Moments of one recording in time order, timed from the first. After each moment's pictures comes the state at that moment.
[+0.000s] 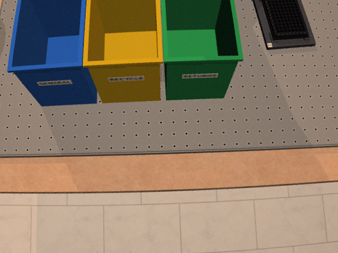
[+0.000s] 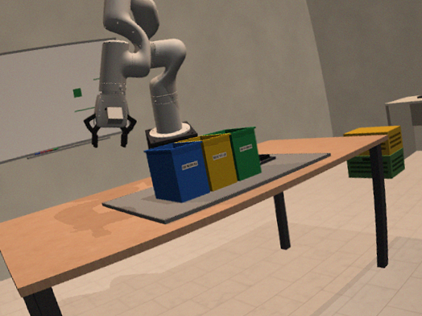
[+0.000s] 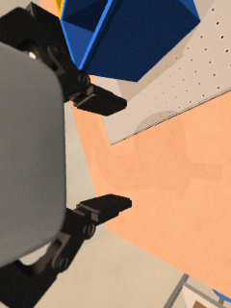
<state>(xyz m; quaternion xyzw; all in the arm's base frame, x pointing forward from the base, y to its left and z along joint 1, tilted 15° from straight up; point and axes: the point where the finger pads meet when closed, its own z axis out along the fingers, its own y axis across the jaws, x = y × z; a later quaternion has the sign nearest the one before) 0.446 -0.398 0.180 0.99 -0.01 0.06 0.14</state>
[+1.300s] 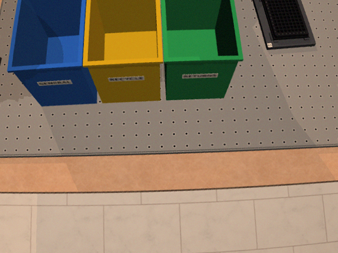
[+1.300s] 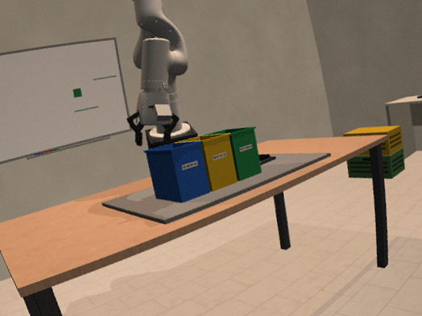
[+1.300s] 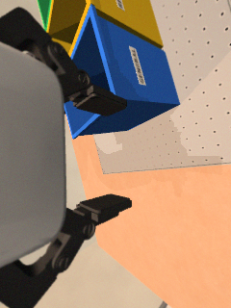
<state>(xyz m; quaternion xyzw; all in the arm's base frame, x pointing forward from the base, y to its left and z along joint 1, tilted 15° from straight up) 0.497 -0.274 0.161 0.99 0.01 0.07 0.13</state>
